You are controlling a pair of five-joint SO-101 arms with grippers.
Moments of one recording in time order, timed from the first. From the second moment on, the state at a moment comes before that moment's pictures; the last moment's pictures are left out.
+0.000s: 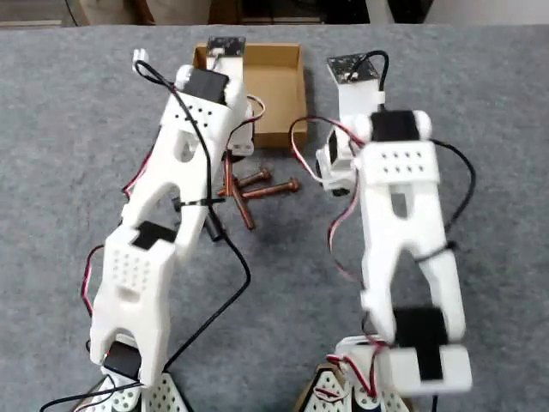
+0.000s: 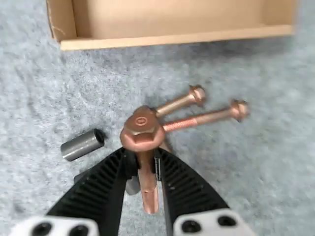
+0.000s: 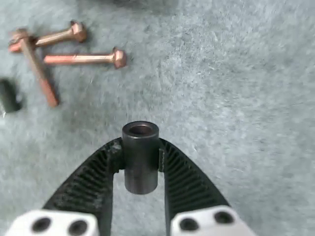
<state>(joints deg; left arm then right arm) 16.2 33.4 -52.0 100.1 7.2 -7.5 -9.2 4.4 88.4 0.5</state>
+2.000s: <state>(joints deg) 29.9 -57.5 25.1 57.4 -3.8 -36.0 -91.1 97.5 3.1 -4.4</state>
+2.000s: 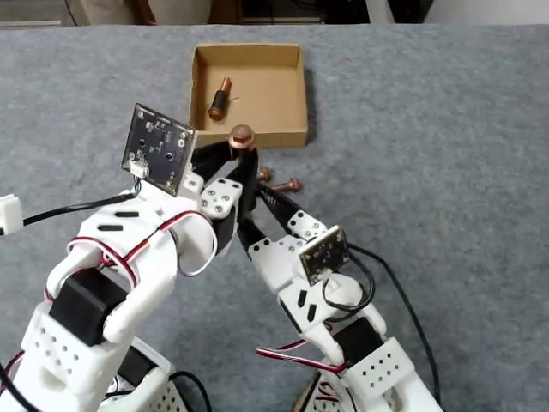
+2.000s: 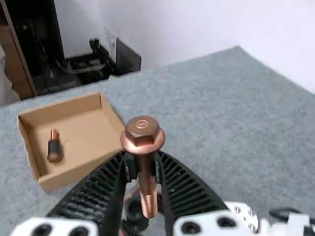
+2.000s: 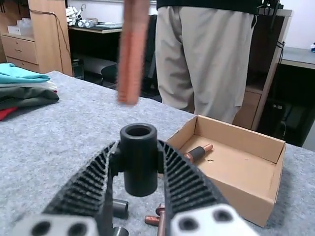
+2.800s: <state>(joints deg) 26.4 -57.6 32.7 47.0 -4.0 -36.0 -101.0 97.5 9.0 -6.2</state>
